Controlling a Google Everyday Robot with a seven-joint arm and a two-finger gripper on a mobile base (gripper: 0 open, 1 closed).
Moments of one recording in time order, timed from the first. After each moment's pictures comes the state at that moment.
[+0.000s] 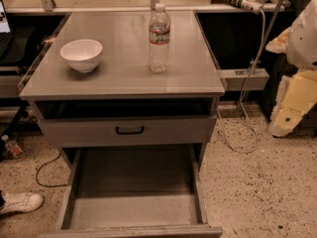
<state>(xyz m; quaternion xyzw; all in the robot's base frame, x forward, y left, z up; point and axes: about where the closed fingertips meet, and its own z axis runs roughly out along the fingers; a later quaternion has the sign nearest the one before) 0.438 -0.217 0.976 -0.60 0.78 -0.03 0.16</state>
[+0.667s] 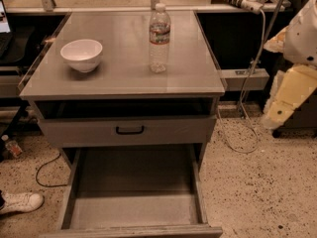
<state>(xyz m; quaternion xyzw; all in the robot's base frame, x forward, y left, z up) 0.452 -0.215 0.973 -0.58 0.79 -0.01 0.18</state>
